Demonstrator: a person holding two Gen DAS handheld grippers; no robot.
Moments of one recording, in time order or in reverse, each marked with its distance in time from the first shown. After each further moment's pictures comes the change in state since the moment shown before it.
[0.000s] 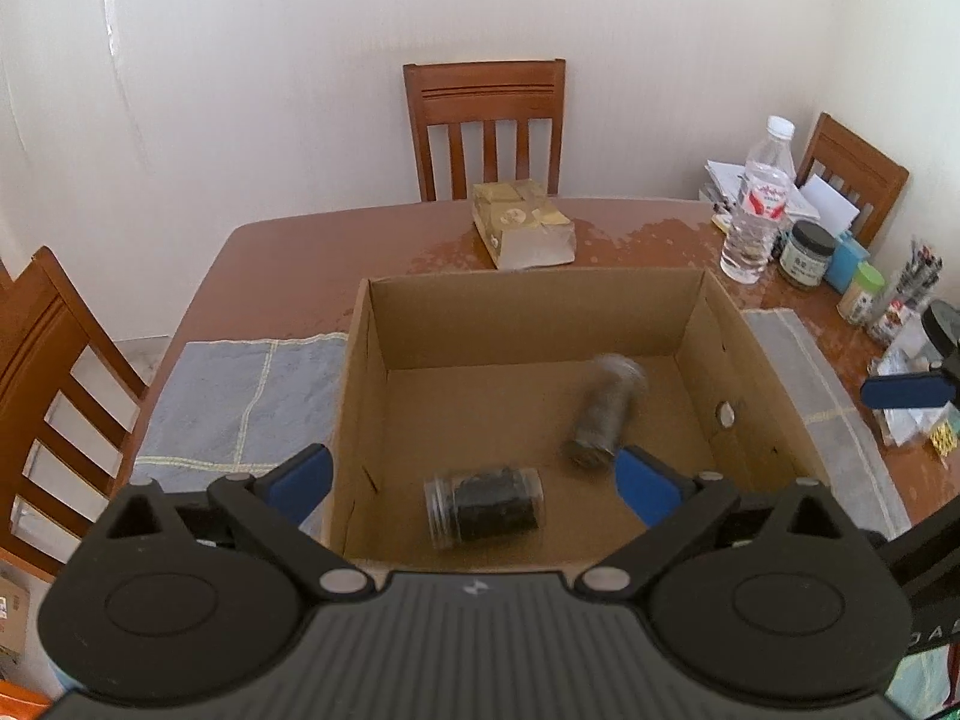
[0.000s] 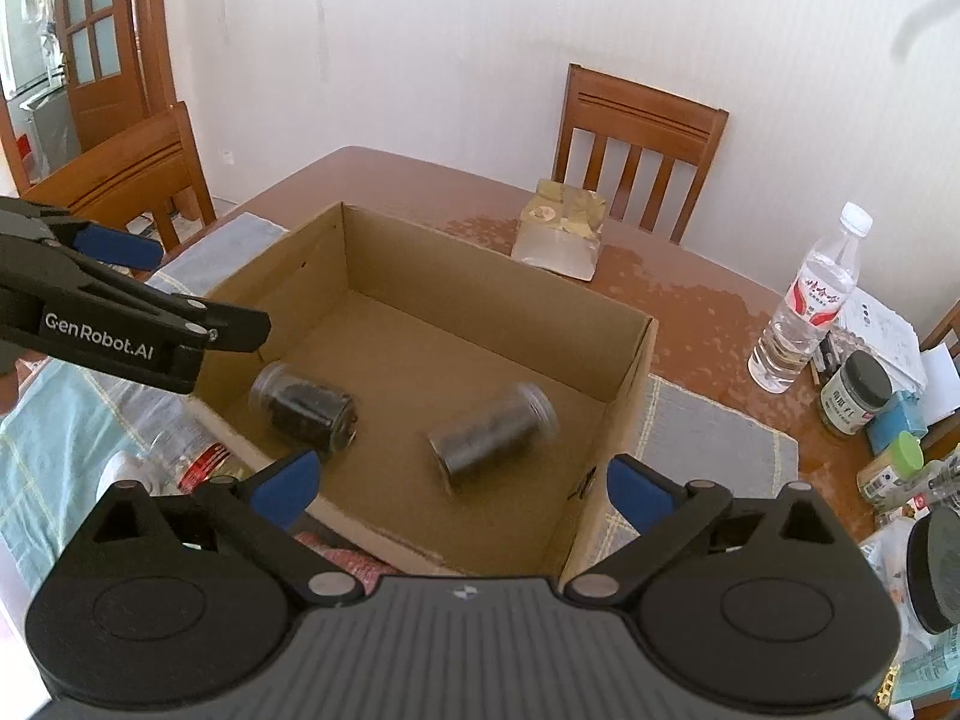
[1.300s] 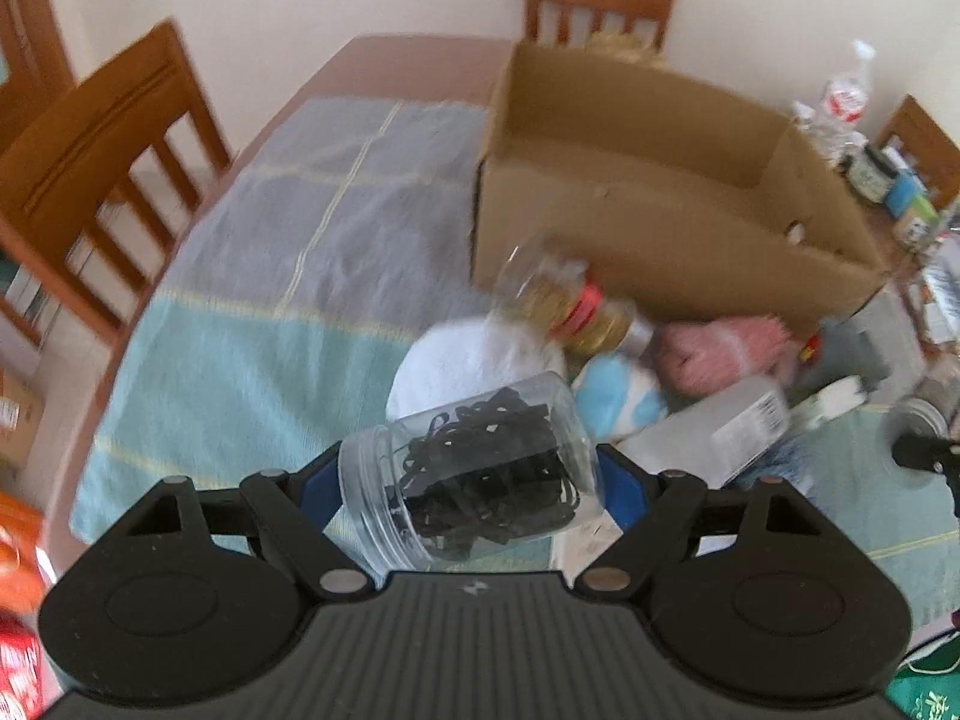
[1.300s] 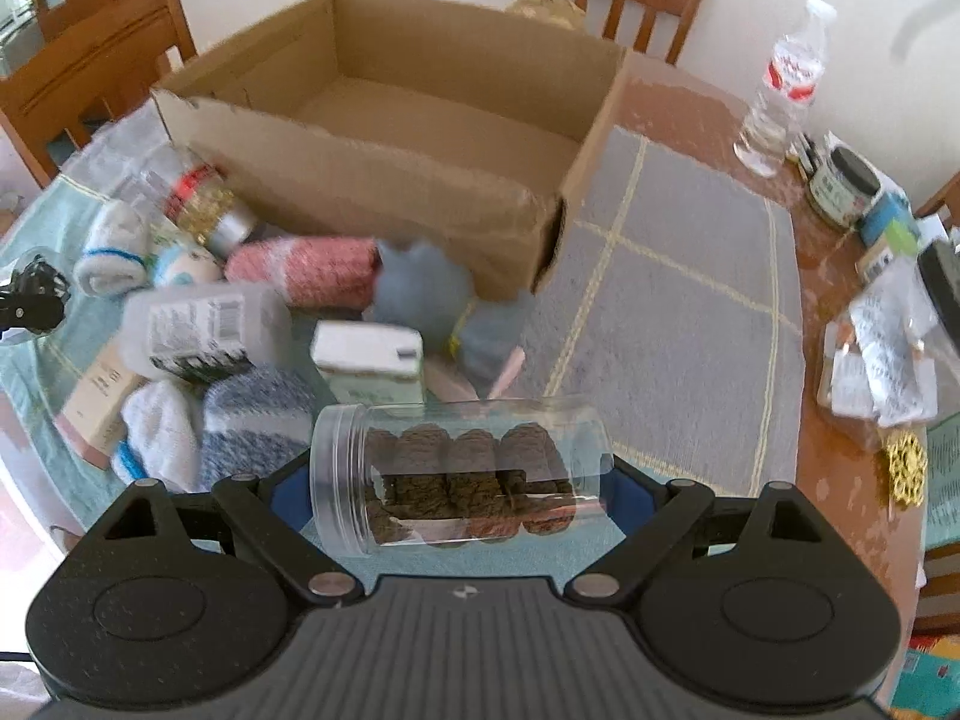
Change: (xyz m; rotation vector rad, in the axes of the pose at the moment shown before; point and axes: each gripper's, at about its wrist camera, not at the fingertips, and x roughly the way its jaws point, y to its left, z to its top) left arm -0.042 0.040 -0.132 -0.198 0.194 0.073; right arm -0.014 0.002 -0.124 0.044 0.241 -0.011
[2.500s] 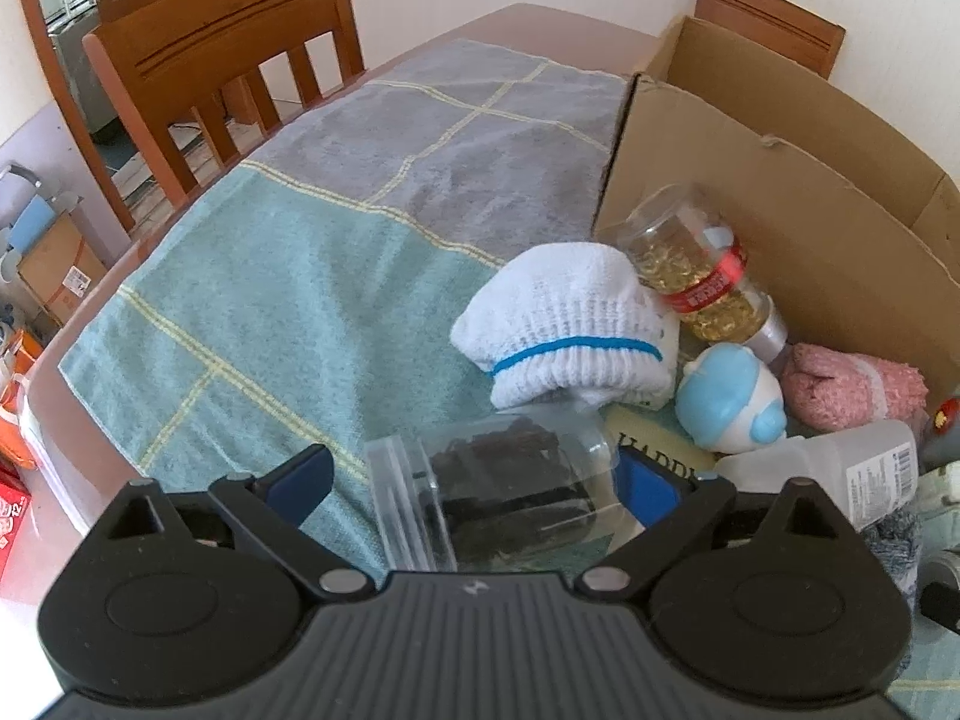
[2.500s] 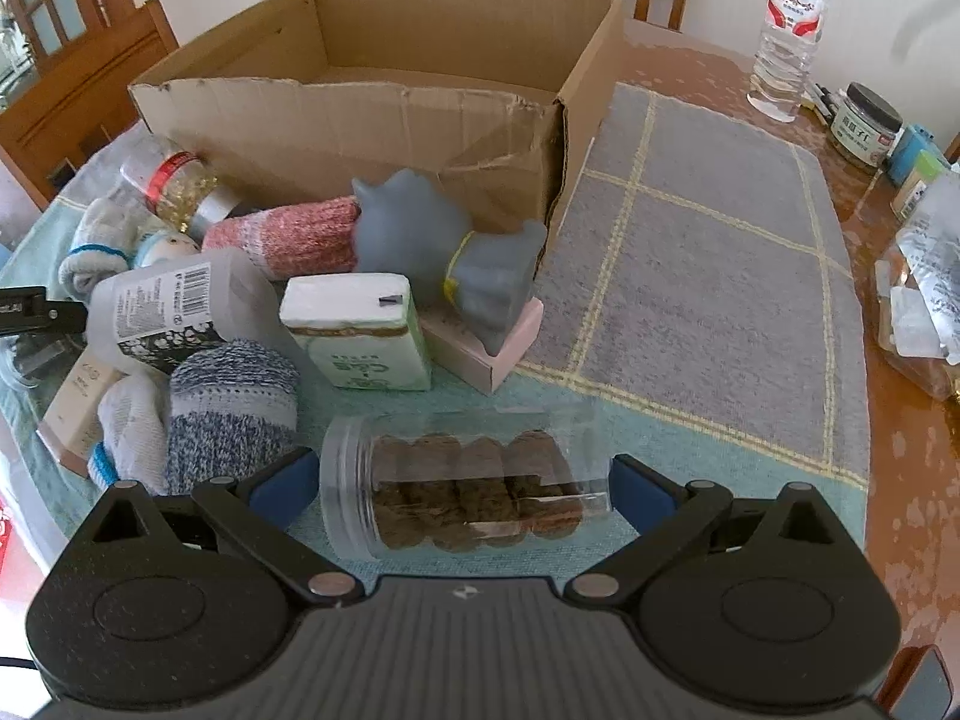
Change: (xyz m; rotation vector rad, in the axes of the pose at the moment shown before) left arm 0.057 0.001 -0.040 -0.308 -0.002 0.196; right arm 0.045 -0.012 -0.027 0.082 -0.019 0.073
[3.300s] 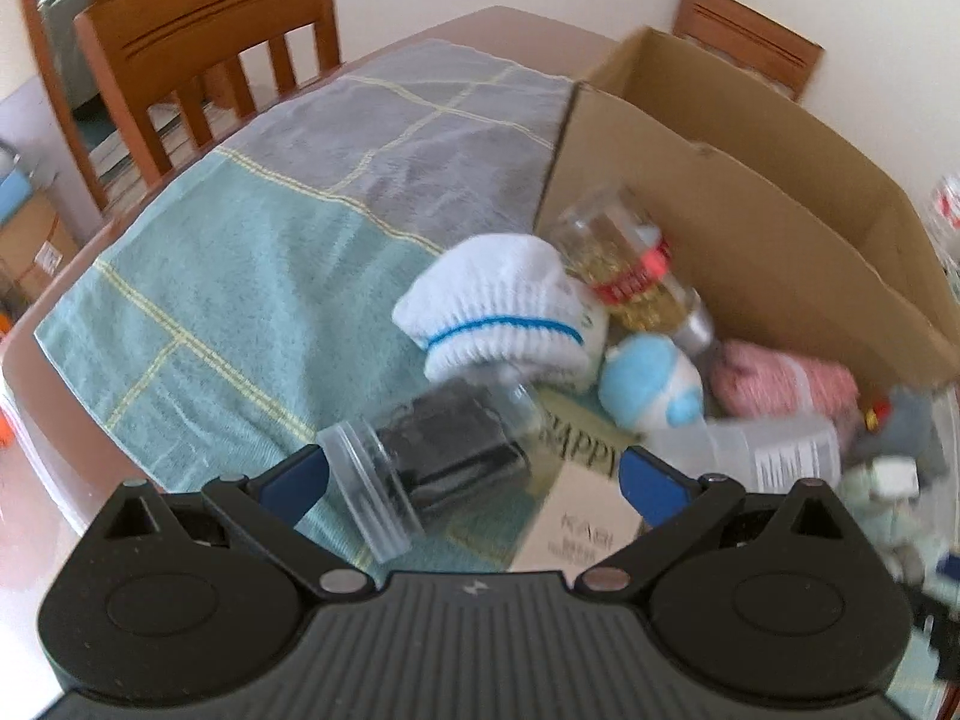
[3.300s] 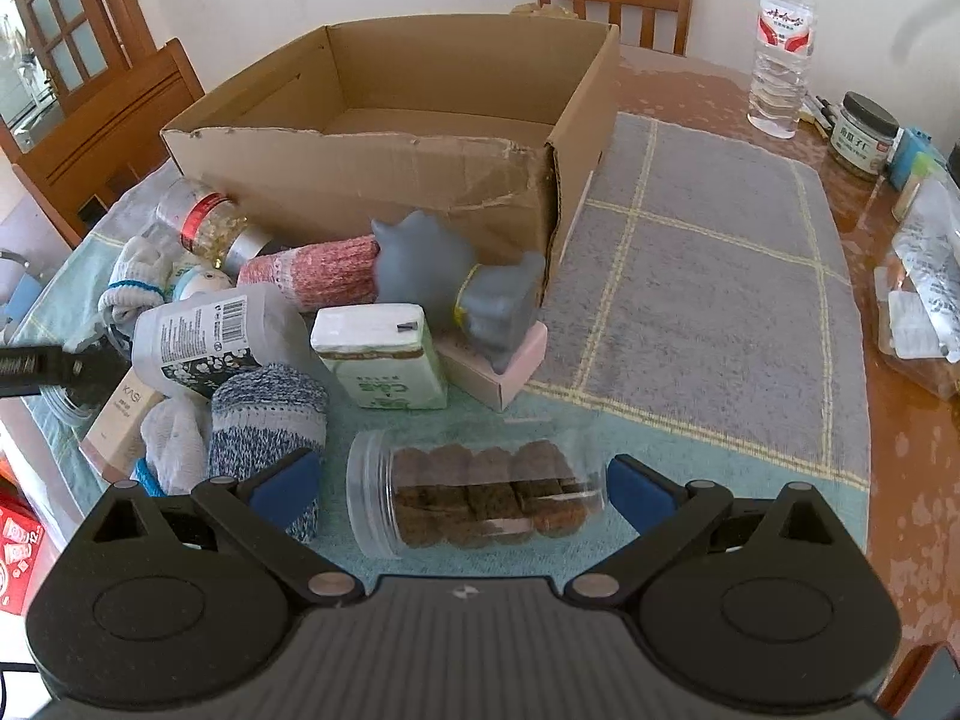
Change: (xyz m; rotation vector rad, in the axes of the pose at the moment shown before) left arm -0.020 -0.011 -0.009 -0.064 0.004 -0.072; right arm -0.021 -0.008 -0.005 0.016 -0.070 0.077
